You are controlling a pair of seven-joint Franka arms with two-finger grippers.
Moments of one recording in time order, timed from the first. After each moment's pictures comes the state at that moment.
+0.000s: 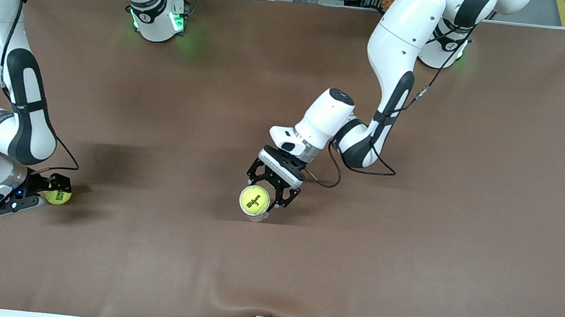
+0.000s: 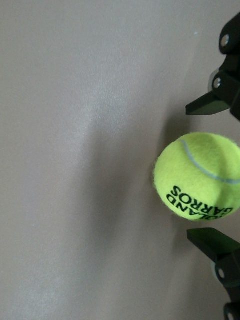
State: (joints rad) left arm -0.80 0.86 0.12 -1.56 0.20 3.37 -0.43; right arm -0.19 0.74 -0.06 -1.60 0.11 2.35 -0.69
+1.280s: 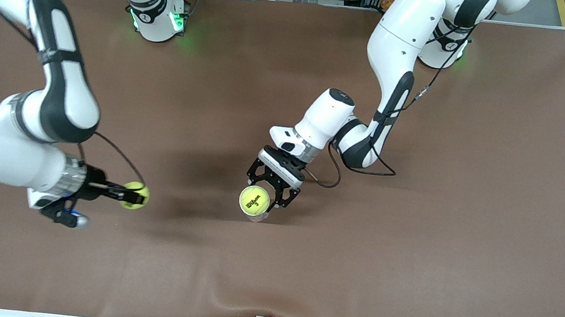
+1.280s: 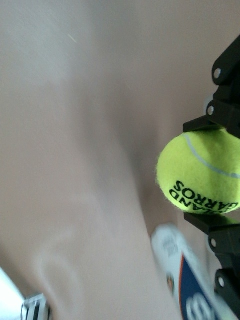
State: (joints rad) left arm -0.80 0.86 0.12 -1.56 0.20 3.37 -0.43; right arm -0.03 0.56 0.24 -1.43 0.28 2.00 0.39
